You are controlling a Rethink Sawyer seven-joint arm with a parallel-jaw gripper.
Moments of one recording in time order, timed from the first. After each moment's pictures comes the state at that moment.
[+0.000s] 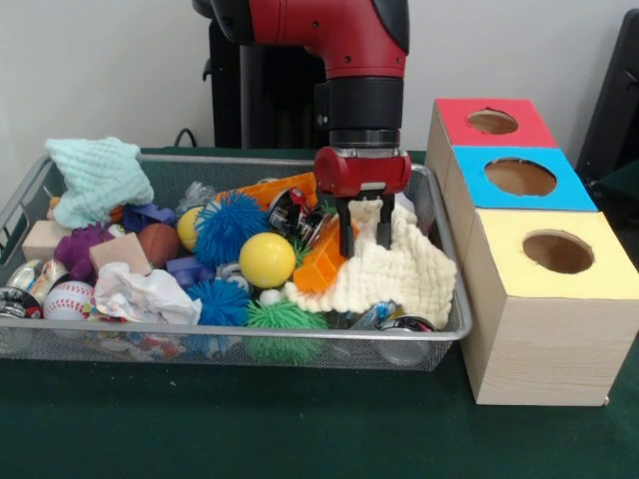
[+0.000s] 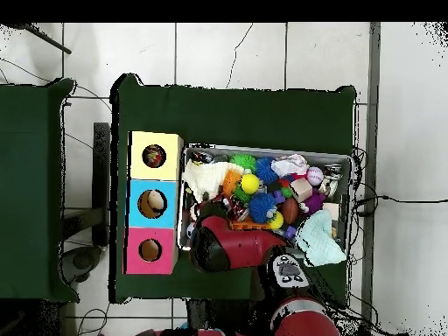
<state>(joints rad) -0.25 -0.51 0.02 1.89 -0.33 -0.31 1.32</state>
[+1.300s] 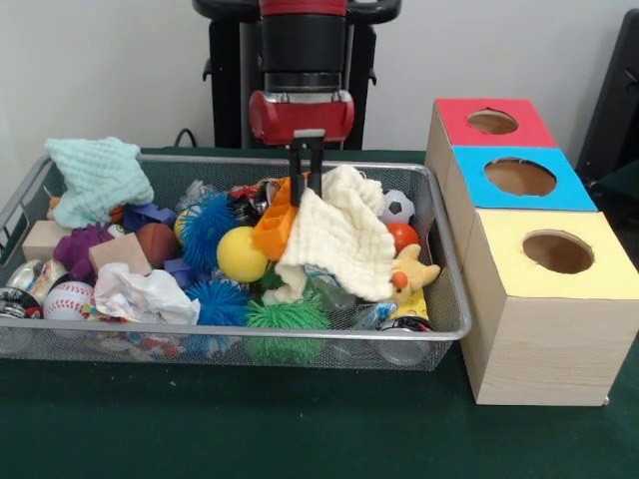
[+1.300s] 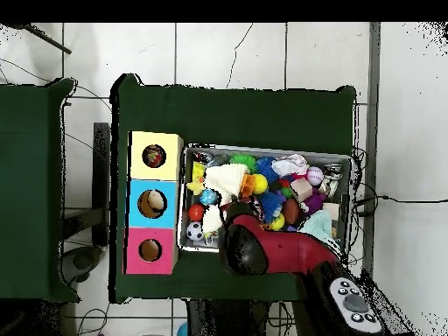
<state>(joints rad) -0.51 -0.73 0.19 1.98 -0.37 -0.03 1.32</state>
